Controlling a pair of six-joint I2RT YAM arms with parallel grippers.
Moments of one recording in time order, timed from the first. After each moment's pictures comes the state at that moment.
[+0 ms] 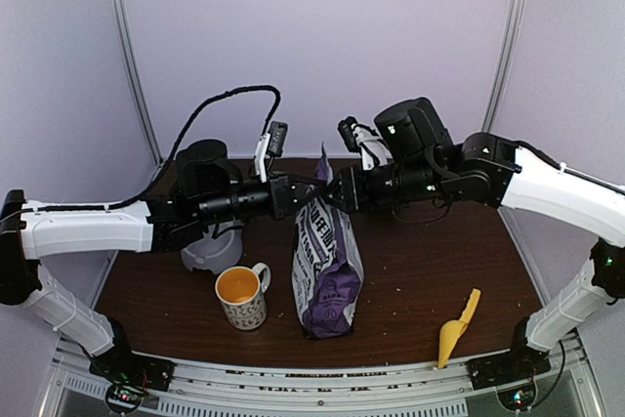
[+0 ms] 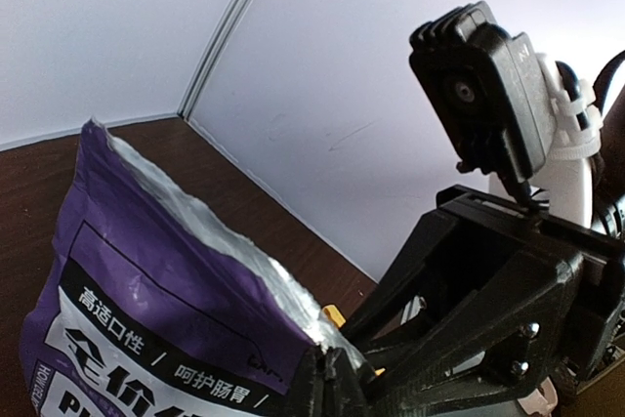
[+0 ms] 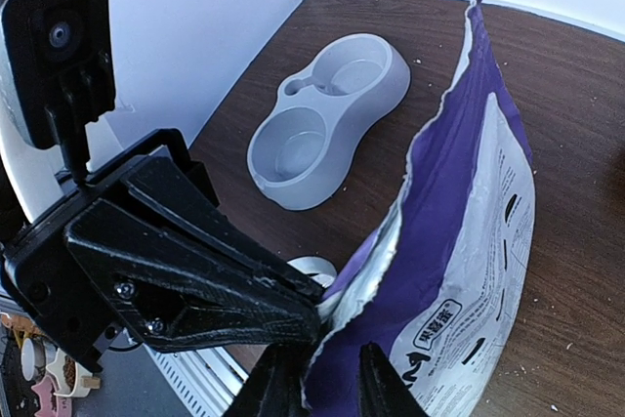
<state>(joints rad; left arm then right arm) -0.95 1.41 0.98 0.40 0.28 -0.55 1.05 1.47 1.49 -0.59 0.07 0.59</state>
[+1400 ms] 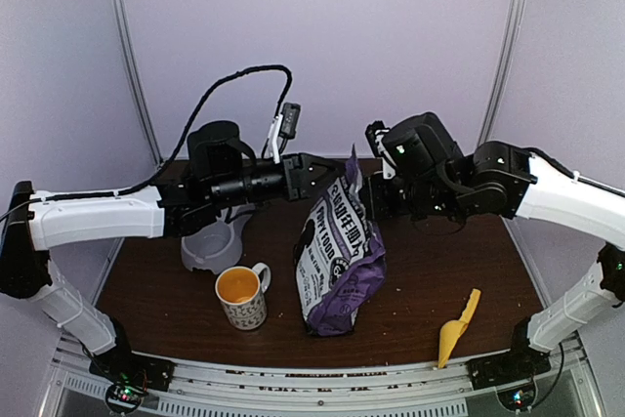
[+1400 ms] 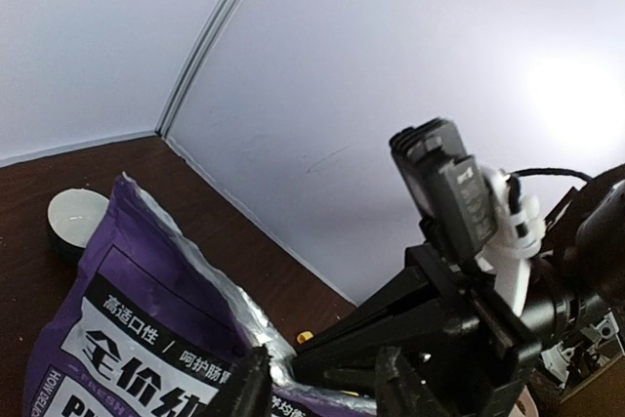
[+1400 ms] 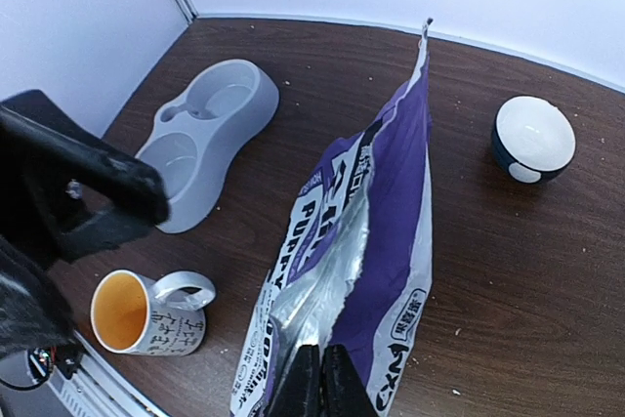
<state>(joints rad) -0.96 1.48 1.12 0.37 0.29 -0.59 1.10 1.42 1.44 -0.72 0.43 0.58</state>
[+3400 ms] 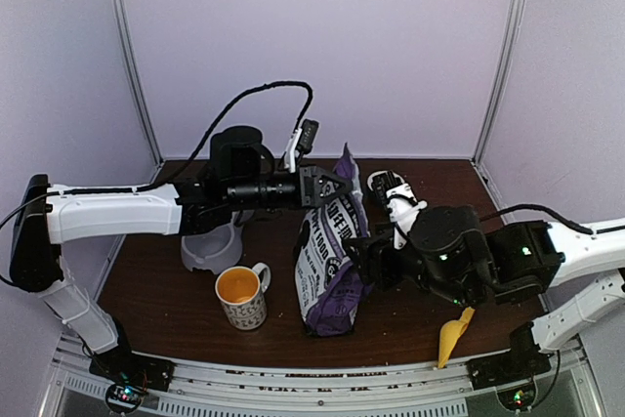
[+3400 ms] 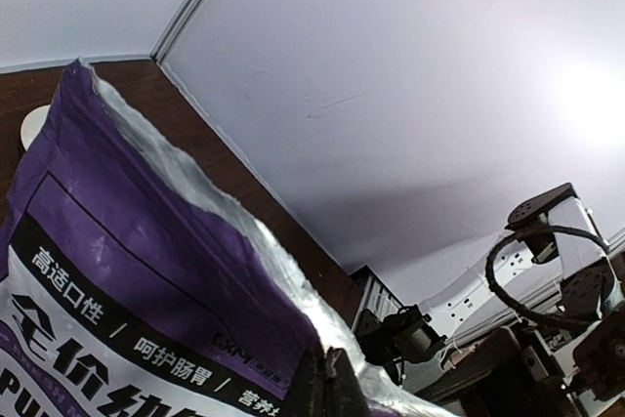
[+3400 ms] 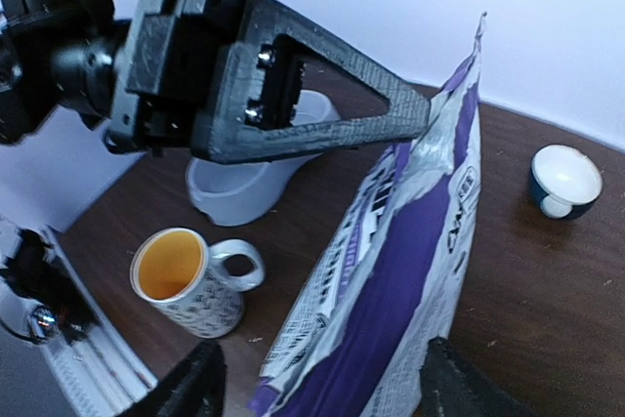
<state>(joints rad) -0.96 1.58 1.18 0.28 0.36 -0.70 1.44 1.17 1.03 -0.33 0.71 0.51</state>
